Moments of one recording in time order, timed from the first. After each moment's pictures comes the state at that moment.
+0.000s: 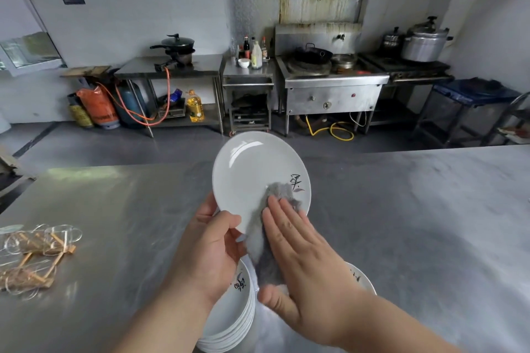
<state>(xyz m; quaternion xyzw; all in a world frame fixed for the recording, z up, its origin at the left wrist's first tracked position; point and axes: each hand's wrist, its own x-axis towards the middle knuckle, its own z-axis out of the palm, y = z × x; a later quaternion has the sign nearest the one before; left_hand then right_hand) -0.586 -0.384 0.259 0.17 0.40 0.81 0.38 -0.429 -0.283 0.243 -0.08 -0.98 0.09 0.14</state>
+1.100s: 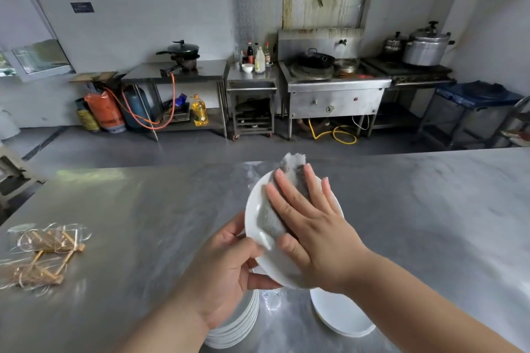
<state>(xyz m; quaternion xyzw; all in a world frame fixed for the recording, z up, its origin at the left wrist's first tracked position) -0.565 -0.419 0.264 0.26 0.47 0.67 0.51 -0.434 -0.262 0.272 -0.10 -0.98 0.06 0.15</state>
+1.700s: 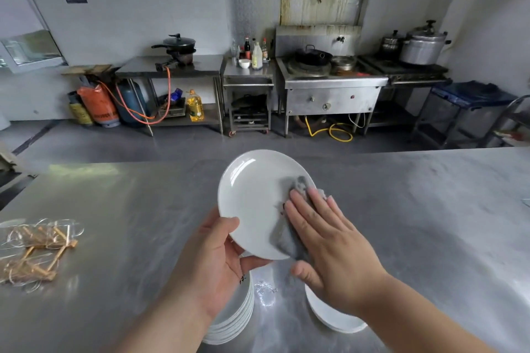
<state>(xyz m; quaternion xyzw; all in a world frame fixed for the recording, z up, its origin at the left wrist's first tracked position) -0.576 -0.408 0.244 0.14 0.40 0.79 0.45 -0.405 -0.263 0.256 -0.14 -0.99 0.02 0.08</state>
